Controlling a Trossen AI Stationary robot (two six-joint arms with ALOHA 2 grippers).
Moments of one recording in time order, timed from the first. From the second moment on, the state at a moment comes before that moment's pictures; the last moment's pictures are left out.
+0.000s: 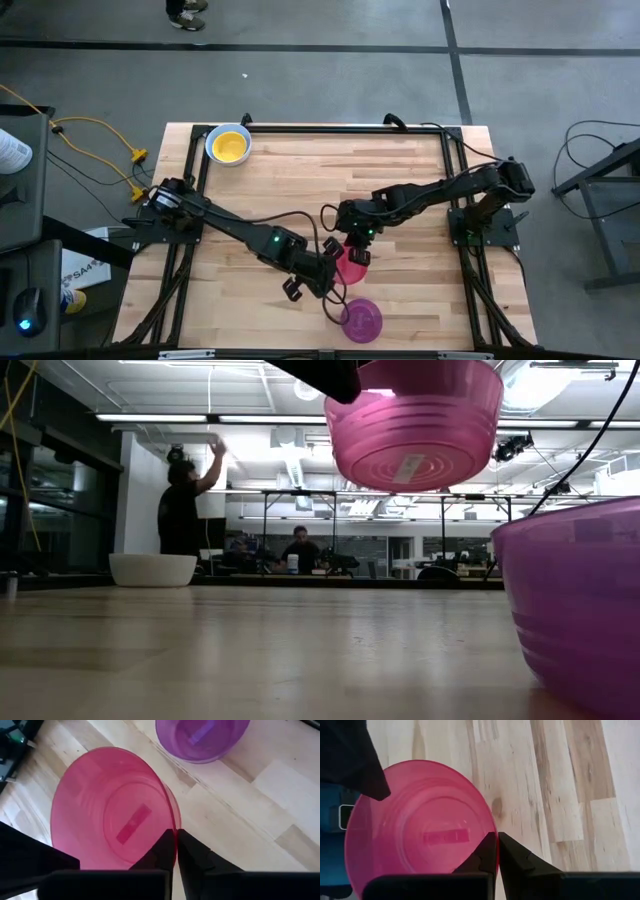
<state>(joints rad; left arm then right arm) -0.38 1.89 1.68 -0.72 -0.15 0.53 0.16 1.66 1.30 -0.68 -0.17 0.39</state>
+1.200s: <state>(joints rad) -0.43 1.88 1.68 -0.81 -0.22 0.47 0.18 1.61 1.30 -0.58 -0.39 0.50</state>
